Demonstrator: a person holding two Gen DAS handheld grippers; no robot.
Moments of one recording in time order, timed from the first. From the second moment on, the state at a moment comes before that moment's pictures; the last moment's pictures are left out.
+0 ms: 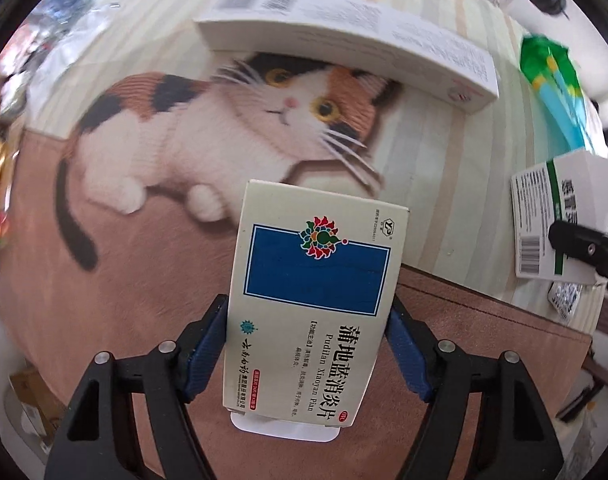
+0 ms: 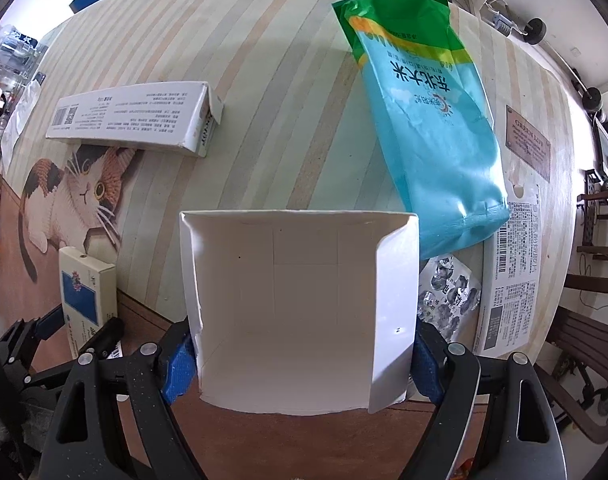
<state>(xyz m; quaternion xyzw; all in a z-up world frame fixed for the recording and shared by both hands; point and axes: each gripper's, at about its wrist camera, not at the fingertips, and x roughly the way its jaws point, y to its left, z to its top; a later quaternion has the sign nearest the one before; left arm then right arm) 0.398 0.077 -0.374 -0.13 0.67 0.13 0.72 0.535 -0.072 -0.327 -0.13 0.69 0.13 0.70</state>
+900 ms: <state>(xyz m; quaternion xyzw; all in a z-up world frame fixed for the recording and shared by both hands) 0.078 0.140 -0.256 -0.27 0.49 0.38 0.73 0.273 0.014 -0.254 -0.24 0.60 0.33 0.69</state>
